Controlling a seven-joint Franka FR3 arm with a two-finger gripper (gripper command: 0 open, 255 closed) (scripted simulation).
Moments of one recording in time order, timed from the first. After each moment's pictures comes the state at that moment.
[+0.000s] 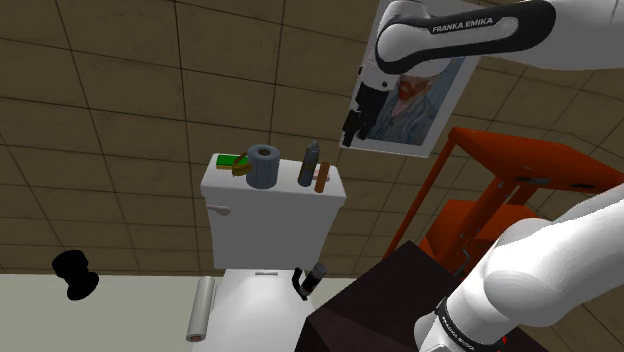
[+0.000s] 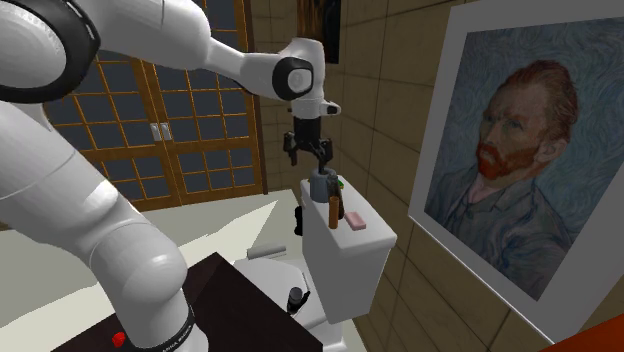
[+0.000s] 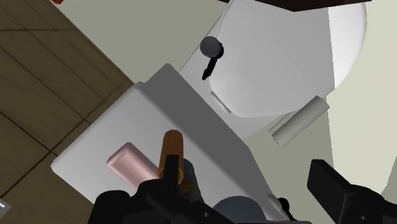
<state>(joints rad) 0.05 -0.33 -0.10 -2.25 0.01 1.96 -0.26</state>
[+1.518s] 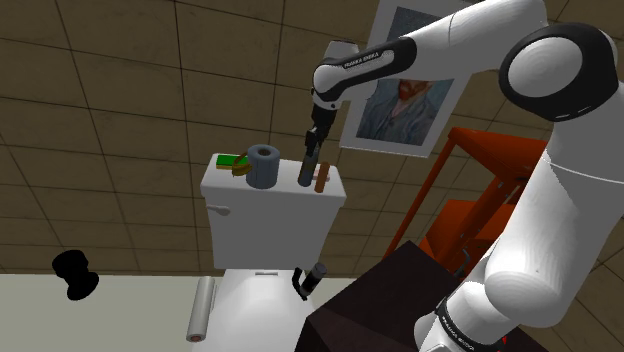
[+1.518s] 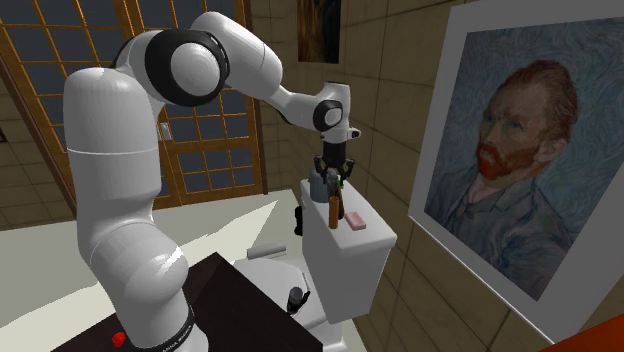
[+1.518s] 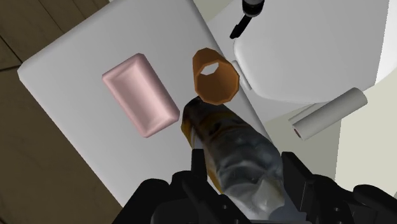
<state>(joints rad) 0.07 0.19 -0.11 -1.93 0.05 2.16 -0.46</state>
